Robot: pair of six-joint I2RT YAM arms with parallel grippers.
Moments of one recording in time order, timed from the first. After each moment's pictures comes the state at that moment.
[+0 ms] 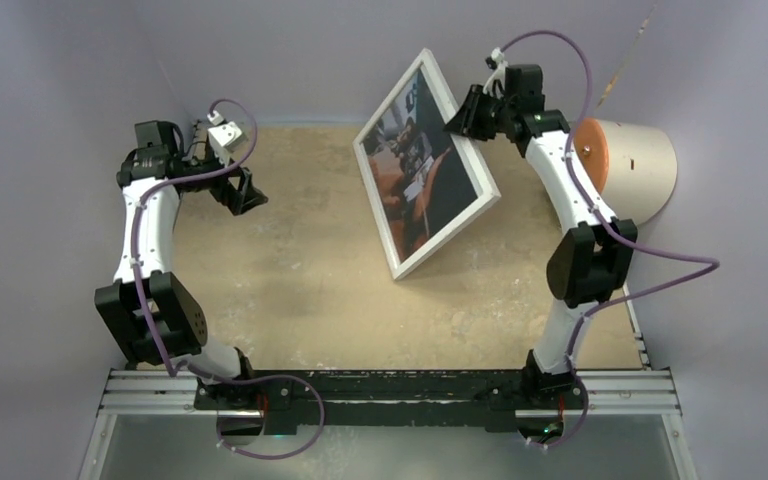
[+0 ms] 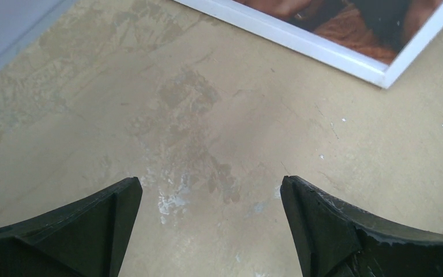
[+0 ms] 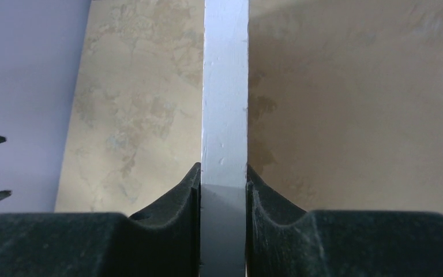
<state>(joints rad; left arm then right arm) 0.28 1.51 1.45 -0.85 0.93 0.81 0.18 1.95 2.01 -0.64 -0.41 0.35</state>
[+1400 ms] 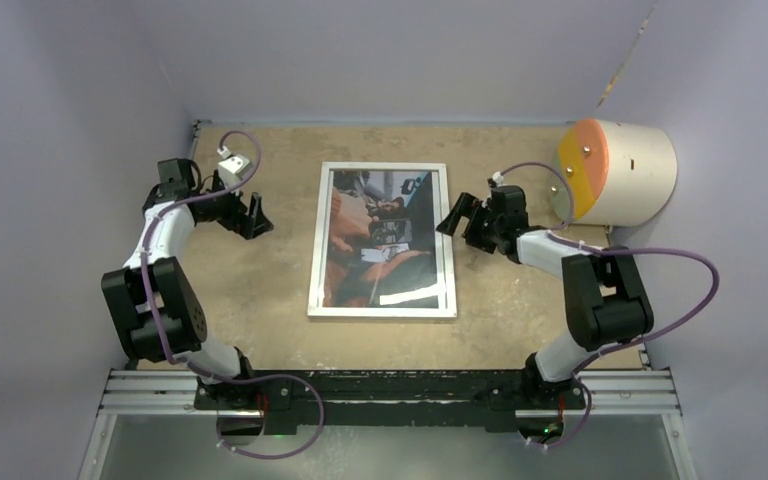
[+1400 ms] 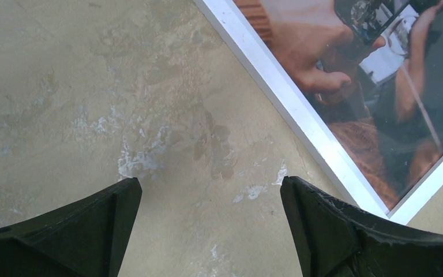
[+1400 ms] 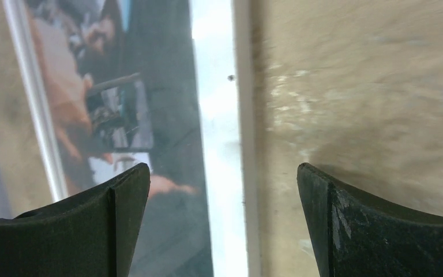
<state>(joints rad) 0.30 1.55 1.13 -0.59 0.80 0.65 0.21 1.63 0.77 0.12 -0.32 0.64</state>
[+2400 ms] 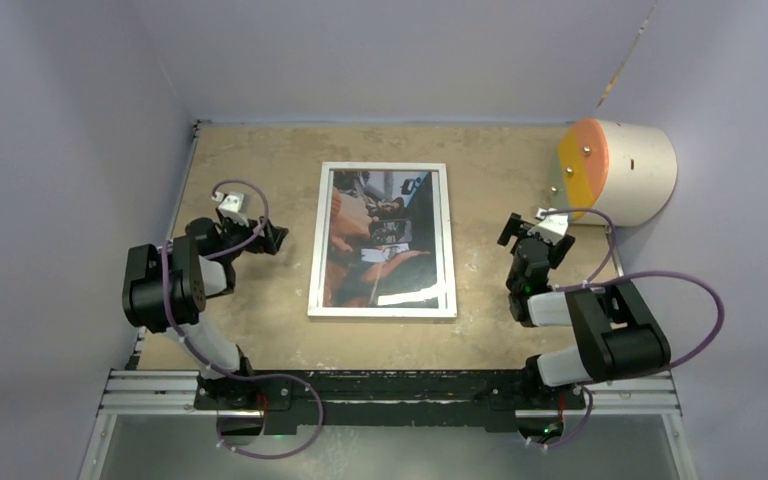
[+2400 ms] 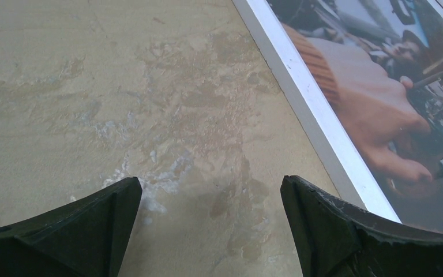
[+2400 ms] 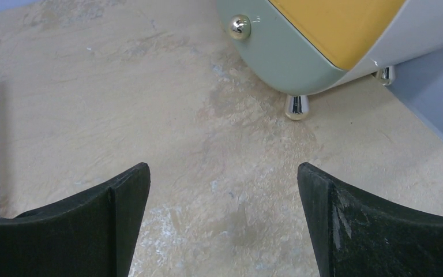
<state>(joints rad) 0.28 1.74 0.48 0.90 0.70 0.00 0.19 1.40 0.25 0.96 0.61 0.15</state>
